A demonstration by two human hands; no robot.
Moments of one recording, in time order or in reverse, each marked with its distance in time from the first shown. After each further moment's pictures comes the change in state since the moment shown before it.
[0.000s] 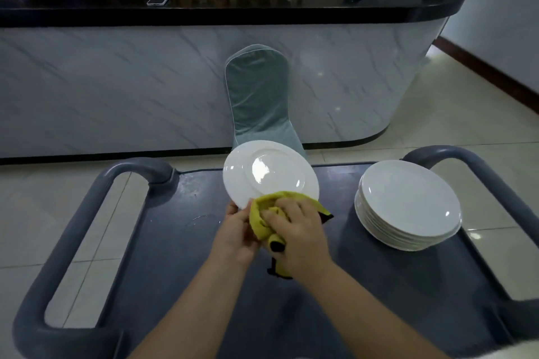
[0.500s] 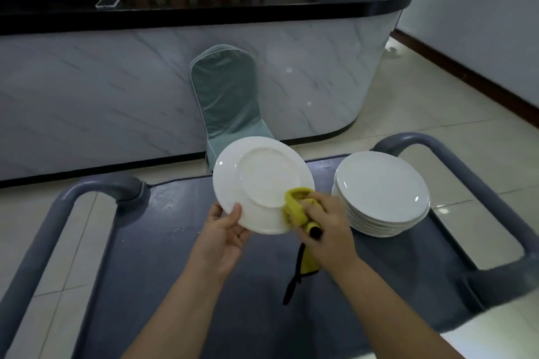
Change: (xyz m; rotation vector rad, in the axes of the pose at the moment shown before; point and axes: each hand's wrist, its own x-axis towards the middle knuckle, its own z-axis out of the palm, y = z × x) left_hand 0.008 0.004 0.001 0.124 -0.158 -0.030; right_hand -0.025 0.057 -0.037 0.013 0.126 0.232
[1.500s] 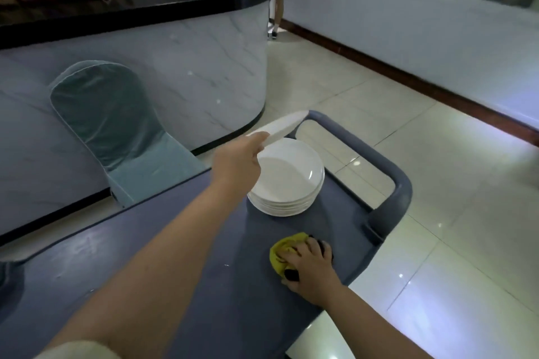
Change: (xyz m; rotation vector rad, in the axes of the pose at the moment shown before) left_hand 0.076 -0.089 0.182 1.559 -0.423 1.110; right_hand -0.136 0.075 -0.054 -0.580 -0.602 0.511
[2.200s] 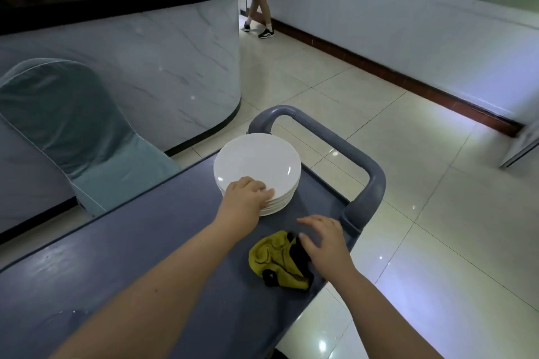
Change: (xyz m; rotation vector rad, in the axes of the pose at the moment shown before) left_hand -0.056 -0.018 0.078 0.153 -0.507 0.371; right_hand -0.011 0.048 -0.041 0.590 0.399 0.316
